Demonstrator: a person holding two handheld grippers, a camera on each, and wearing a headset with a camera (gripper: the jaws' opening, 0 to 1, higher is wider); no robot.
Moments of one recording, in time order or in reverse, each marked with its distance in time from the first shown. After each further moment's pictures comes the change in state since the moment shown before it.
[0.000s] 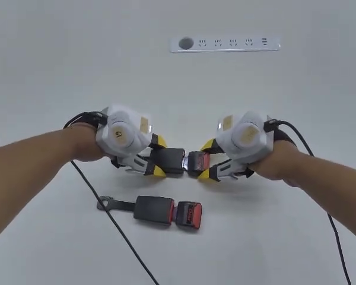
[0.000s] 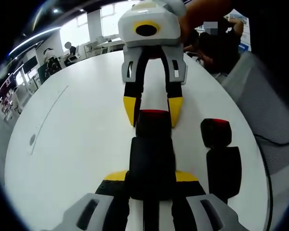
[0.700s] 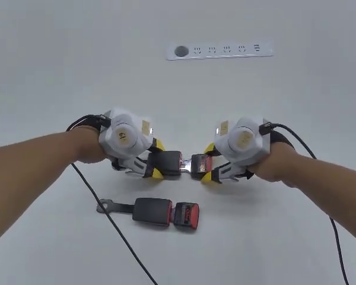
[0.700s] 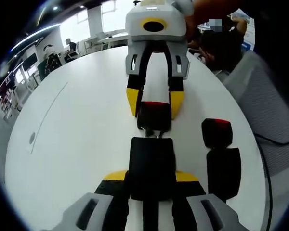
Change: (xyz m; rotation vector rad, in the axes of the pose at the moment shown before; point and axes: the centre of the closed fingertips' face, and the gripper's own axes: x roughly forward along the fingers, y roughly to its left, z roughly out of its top) left arm 0.000 -0.001 0.000 -0.013 0.039 0.003; right arm -0.012 0.000 -0.016 -0.022 0.037 -0.041
